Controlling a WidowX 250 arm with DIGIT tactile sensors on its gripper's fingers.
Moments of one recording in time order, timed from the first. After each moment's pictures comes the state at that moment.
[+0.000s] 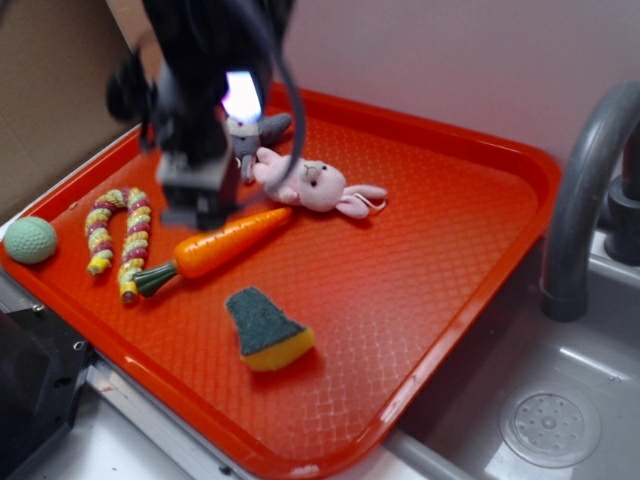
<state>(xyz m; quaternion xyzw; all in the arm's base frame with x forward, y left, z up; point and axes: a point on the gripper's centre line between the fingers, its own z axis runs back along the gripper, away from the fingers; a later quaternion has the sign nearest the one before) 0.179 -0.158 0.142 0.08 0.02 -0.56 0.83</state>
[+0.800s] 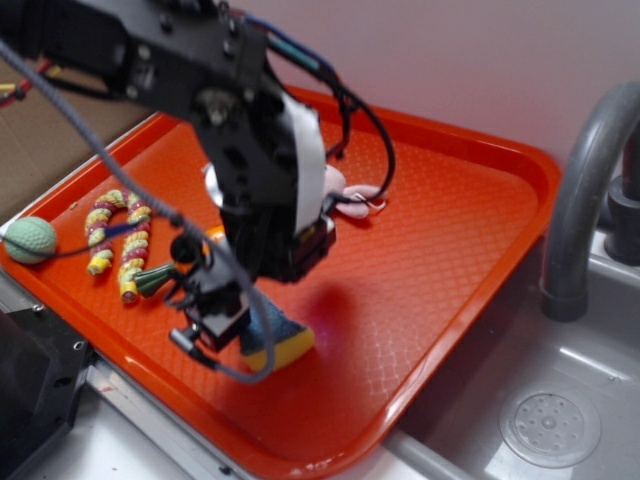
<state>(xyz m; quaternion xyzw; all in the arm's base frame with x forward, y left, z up) 0.169 -0.148 0.046 0.10 0.08 -0.72 0.69</state>
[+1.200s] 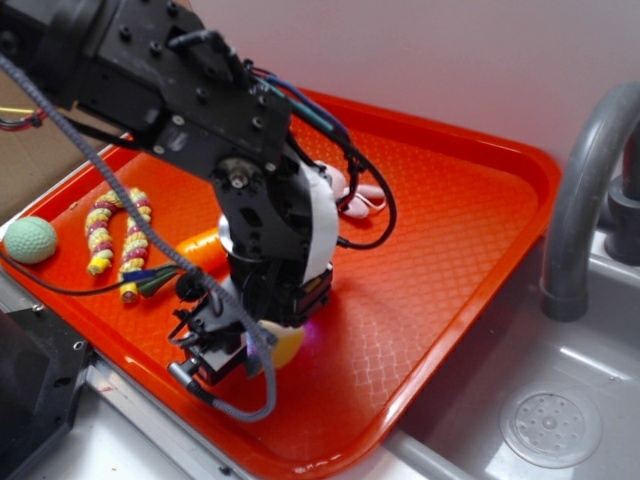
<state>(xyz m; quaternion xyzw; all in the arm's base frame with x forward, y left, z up) 0.163 -0.146 0.023 0.10 0.11 -0.72 0.68</state>
